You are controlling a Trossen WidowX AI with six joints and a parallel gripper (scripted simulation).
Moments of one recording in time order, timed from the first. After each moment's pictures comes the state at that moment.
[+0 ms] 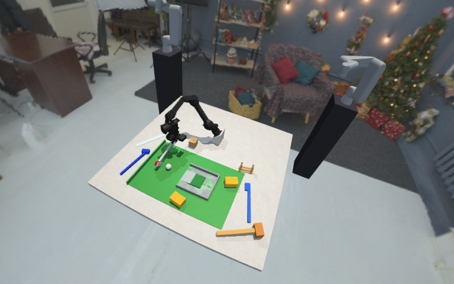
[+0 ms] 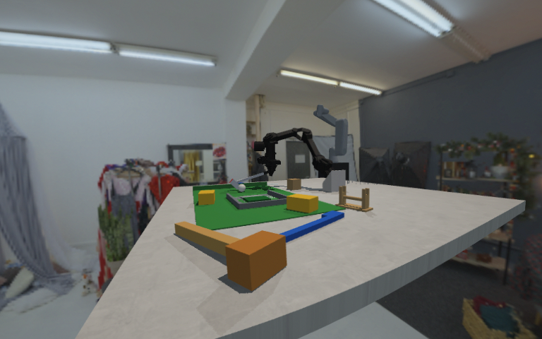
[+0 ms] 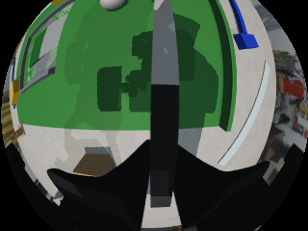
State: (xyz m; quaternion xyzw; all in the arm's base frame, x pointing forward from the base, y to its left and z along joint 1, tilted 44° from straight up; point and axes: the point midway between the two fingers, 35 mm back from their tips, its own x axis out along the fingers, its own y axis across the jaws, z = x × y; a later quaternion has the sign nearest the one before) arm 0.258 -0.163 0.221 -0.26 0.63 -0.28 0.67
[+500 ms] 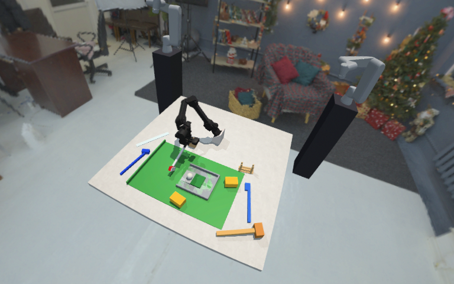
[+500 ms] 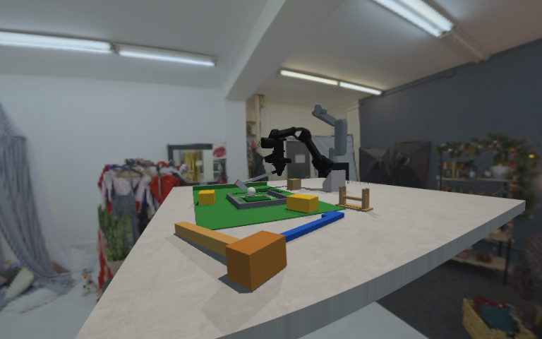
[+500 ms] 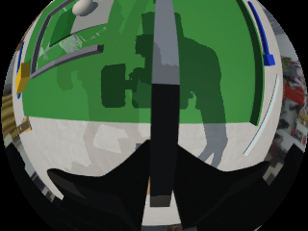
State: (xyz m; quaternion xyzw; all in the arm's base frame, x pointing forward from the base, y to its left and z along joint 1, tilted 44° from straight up) arm 0.254 -0.079 0.151 -0.27 0.64 -0.27 0.67
